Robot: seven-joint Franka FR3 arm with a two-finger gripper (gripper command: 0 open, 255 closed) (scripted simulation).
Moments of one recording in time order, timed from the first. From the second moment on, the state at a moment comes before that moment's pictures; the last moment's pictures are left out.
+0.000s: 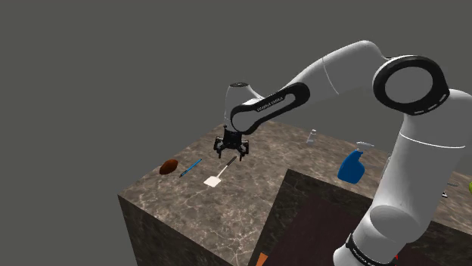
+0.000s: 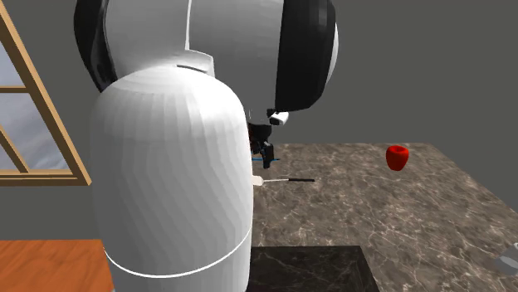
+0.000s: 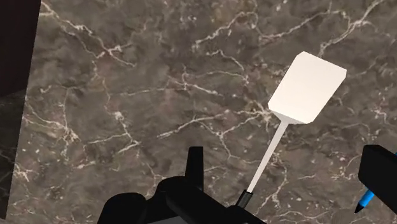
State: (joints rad) arm -0.17 0.16 0.27 -2.10 -0.09 2.29 1.09
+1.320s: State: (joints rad) arm -0.12 0.61 0.13 -1.80 -0.20 2.41 1.48
